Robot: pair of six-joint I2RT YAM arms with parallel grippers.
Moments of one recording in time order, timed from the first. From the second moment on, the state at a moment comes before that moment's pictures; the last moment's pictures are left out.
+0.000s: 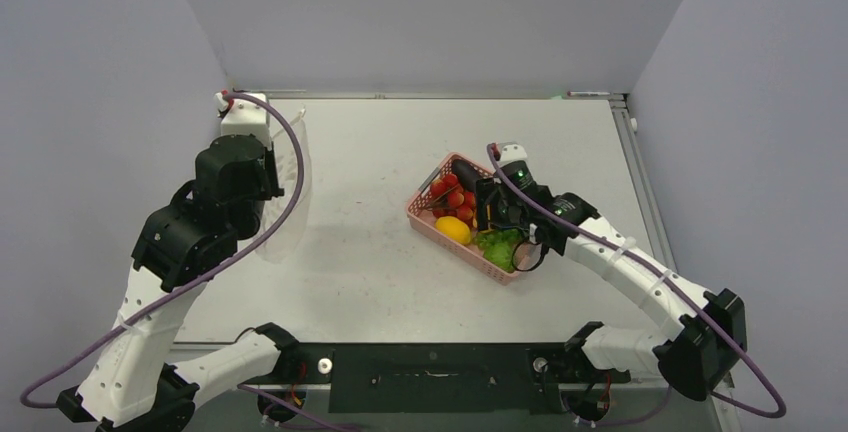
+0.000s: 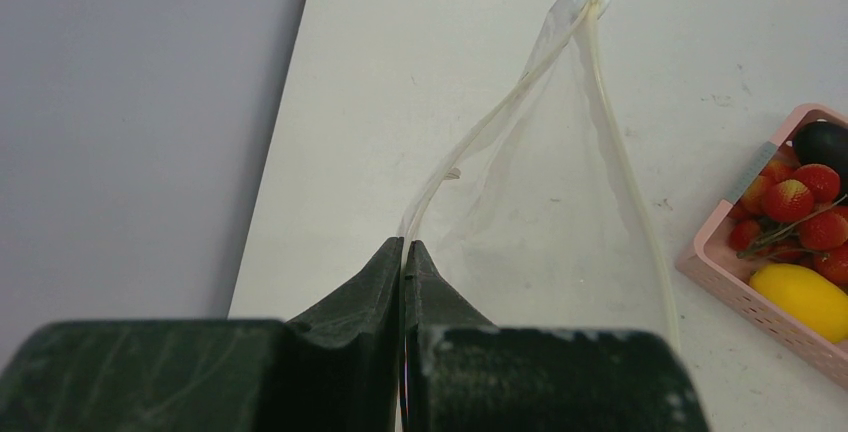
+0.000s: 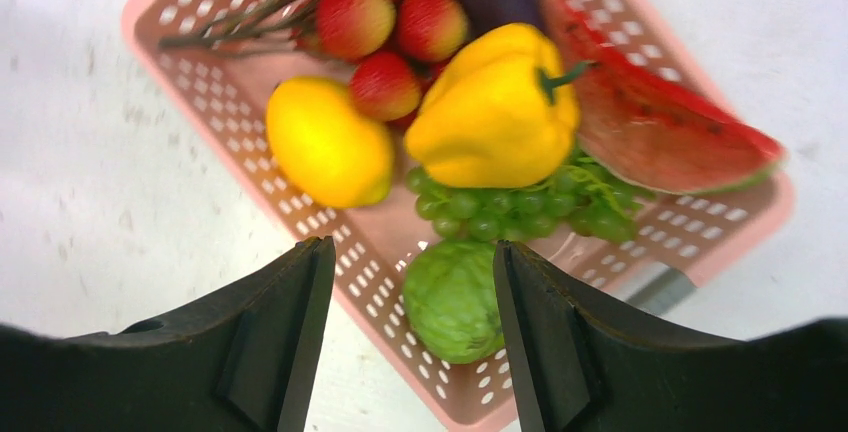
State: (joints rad) left arm -0.58 0.99 1.57 -1.04 -0.70 -0.18; right arm 0.66 1.18 1.01 -0.63 0.25 0.39
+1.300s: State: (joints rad) left arm -0.58 0.97 1.52 -1.05 -0.62 -0.21; right arm 0.88 1.54 1.05 -0.63 0.21 0.21
